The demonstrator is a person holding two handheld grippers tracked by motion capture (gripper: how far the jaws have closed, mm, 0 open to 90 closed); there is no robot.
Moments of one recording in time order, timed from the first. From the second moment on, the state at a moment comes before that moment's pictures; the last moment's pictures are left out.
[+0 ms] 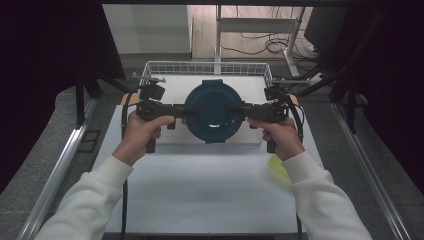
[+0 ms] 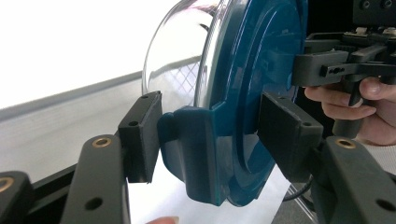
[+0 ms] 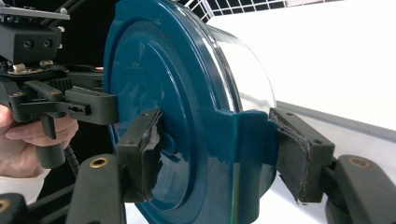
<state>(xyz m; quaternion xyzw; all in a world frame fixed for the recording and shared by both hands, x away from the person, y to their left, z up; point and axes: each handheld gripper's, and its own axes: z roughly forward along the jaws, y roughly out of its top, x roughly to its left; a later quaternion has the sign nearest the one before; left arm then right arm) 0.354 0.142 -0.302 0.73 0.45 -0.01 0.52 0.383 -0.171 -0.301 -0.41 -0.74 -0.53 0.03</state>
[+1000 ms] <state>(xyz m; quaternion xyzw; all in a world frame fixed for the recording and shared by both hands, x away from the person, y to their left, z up) 0.404 0.149 -0.277 0.73 0.45 -0.01 0.52 0.433 -0.165 -0.272 -0.40 -0.74 -0.54 0.01</state>
